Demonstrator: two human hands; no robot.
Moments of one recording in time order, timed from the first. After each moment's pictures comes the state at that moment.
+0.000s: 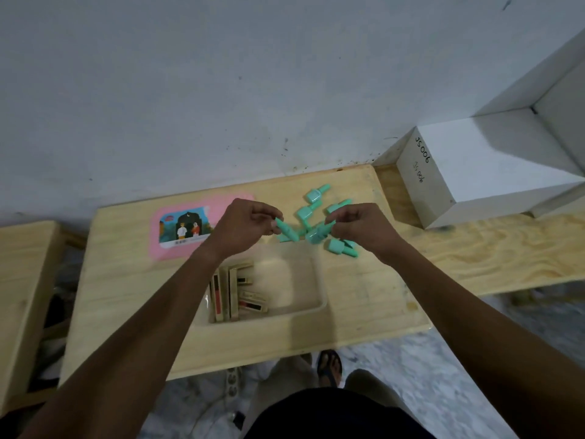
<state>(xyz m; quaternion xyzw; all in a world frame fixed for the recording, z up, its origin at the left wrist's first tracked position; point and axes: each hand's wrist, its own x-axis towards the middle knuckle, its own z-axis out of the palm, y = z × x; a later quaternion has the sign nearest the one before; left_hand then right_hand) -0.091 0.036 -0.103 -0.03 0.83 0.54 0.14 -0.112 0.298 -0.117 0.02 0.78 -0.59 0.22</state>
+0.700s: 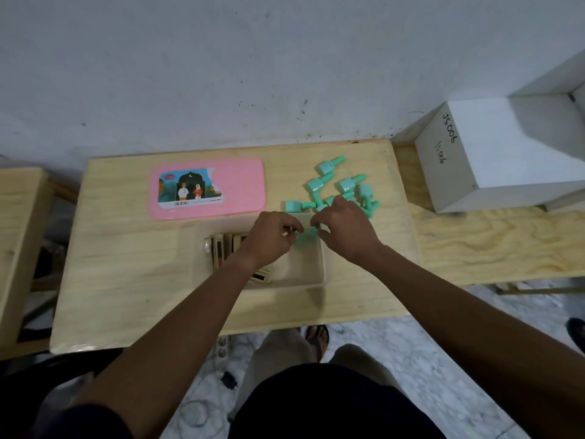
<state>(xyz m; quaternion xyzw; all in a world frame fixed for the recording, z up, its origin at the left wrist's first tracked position) -0.045 0.059 -0.188 0.02 0.91 0.40 0.10 -0.085 0.246 -0.166 -0.30 0.95 -0.13 0.04</state>
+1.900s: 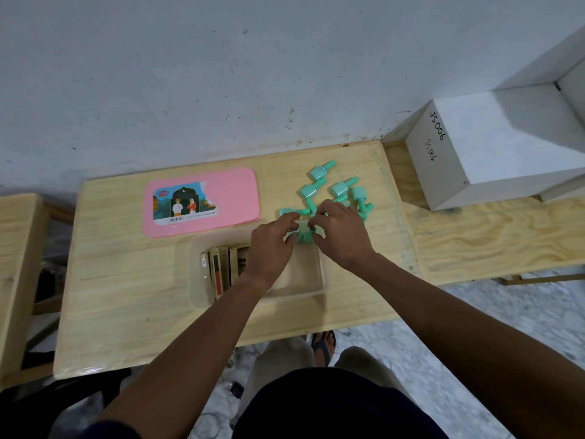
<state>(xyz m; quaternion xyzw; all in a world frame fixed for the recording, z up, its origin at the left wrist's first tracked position) -0.039 0.084 -0.189 -0.04 0.91 0.42 -0.01 -0.085 0.247 -0.184 -0.22 0.96 -0.14 0.01</state>
